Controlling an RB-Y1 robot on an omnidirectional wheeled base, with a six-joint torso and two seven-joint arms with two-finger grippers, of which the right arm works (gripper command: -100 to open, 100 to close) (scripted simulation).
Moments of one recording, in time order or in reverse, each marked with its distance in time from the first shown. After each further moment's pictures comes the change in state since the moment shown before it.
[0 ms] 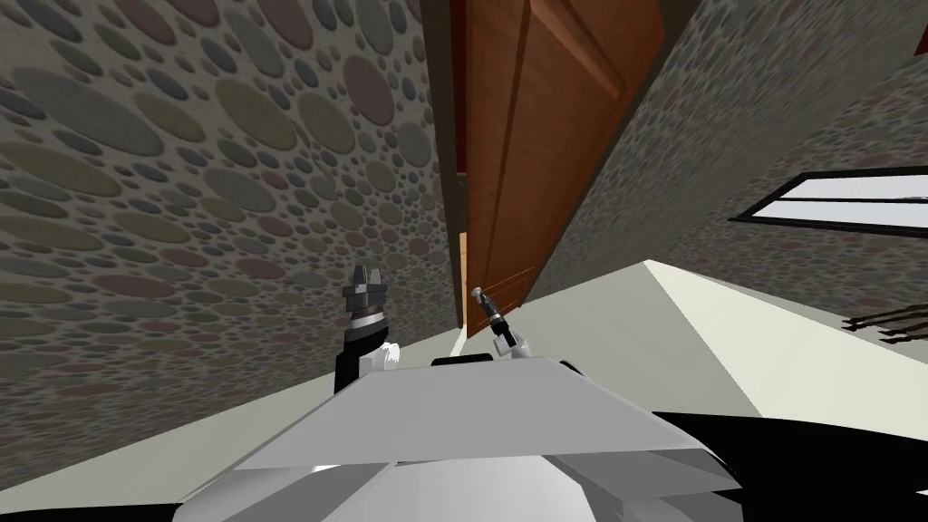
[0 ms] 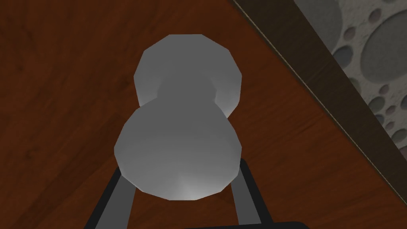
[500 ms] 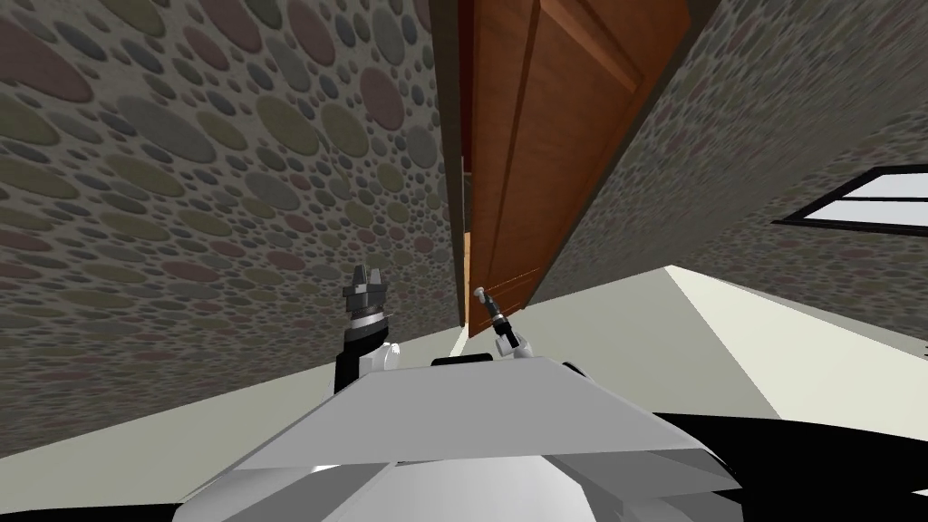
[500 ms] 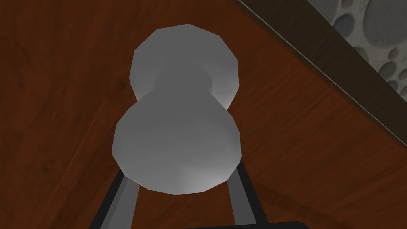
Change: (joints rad) arm 0.013 -0.018 0.001 -0.008 -0.063 -0.011 -0.117
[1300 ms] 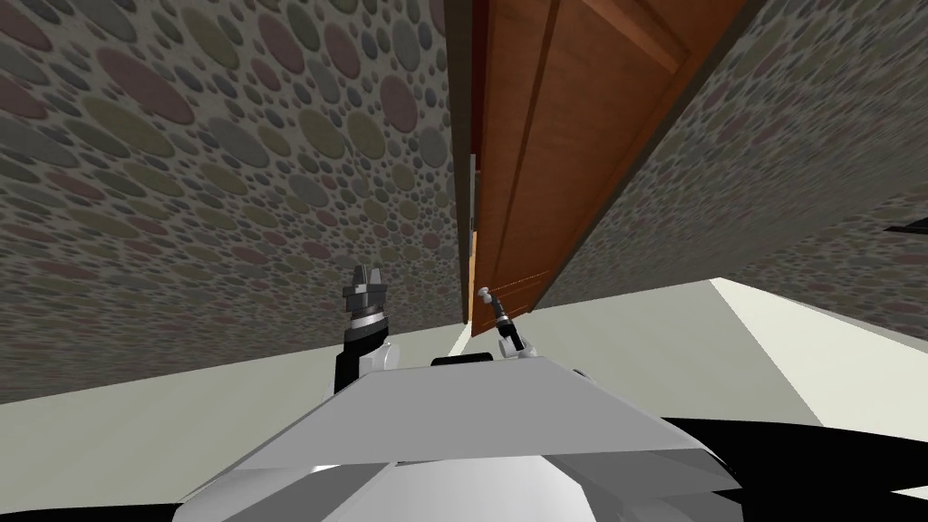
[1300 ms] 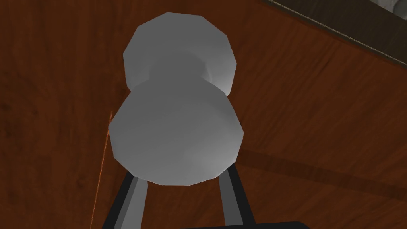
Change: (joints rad) arm 0.056 -0.032 0.004 -0.072 -0.106 0.011 -0.193
